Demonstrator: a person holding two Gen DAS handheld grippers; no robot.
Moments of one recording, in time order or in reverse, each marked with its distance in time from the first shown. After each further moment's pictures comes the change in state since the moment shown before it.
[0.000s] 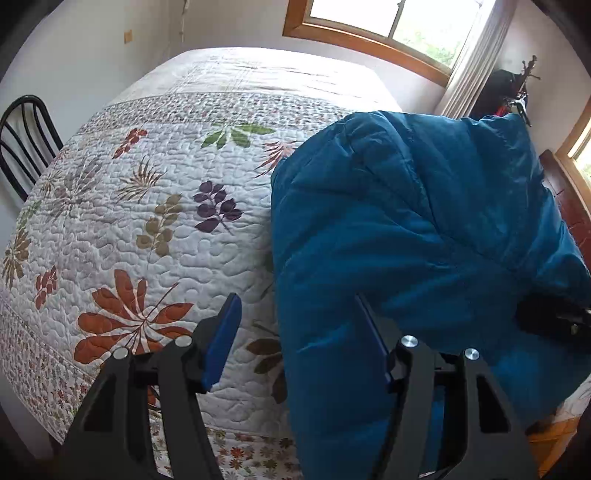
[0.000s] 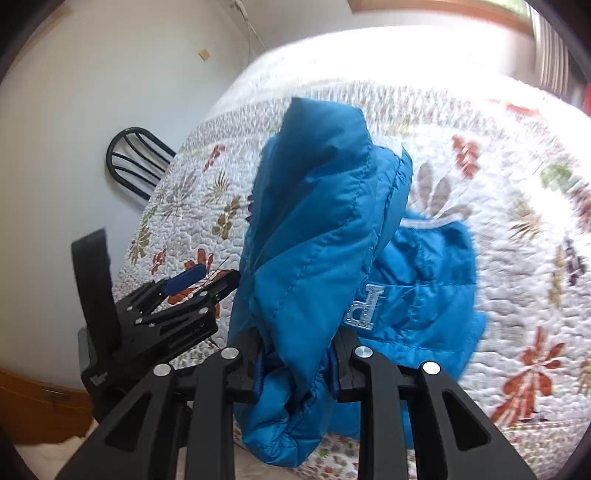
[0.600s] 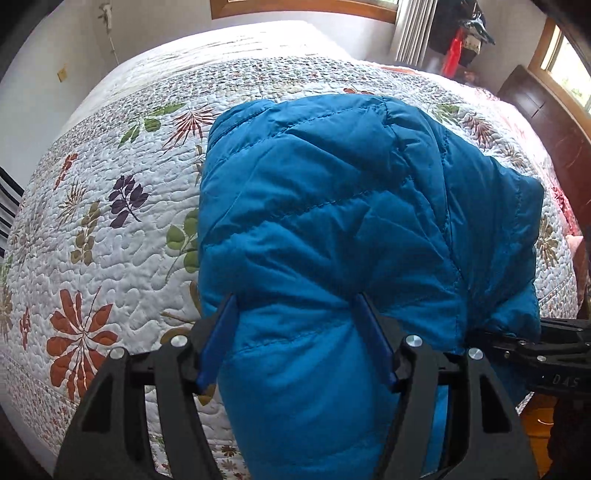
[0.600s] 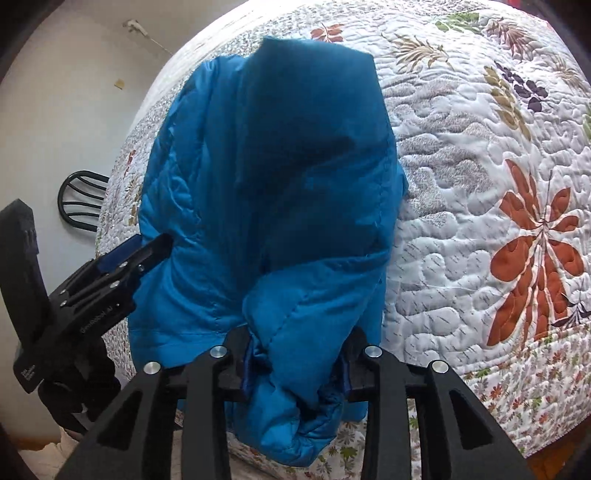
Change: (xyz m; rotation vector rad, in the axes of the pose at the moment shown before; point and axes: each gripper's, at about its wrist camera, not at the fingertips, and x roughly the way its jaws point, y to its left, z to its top) left arm 0.067 -0.085 -0.041 0.258 0.119 0.027; right arm 0.083 -0.136 -0.093 0.363 0.127 0.039
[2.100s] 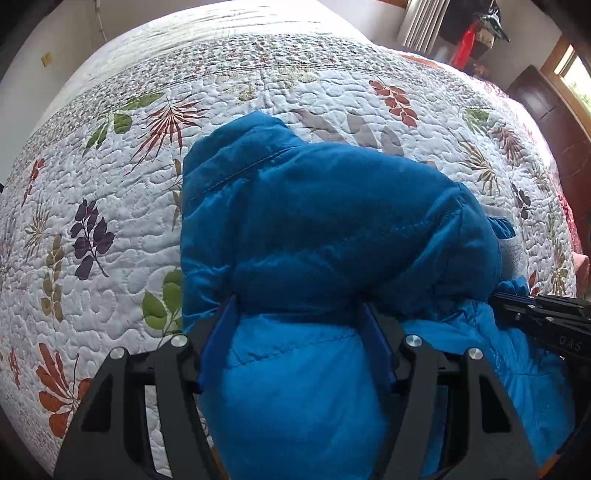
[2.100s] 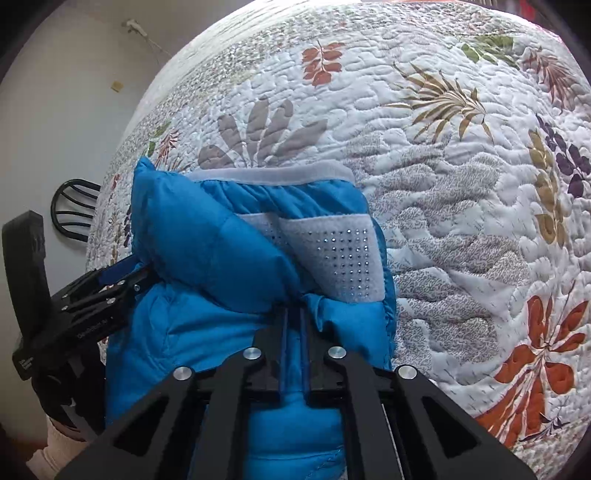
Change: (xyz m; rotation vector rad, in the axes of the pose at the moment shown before) left arm 0.065 0.021 0.071 -0.023 0.108 -0.038; right arm 0.015 -0.014 0.093 -0.046 -0.016 -0.036
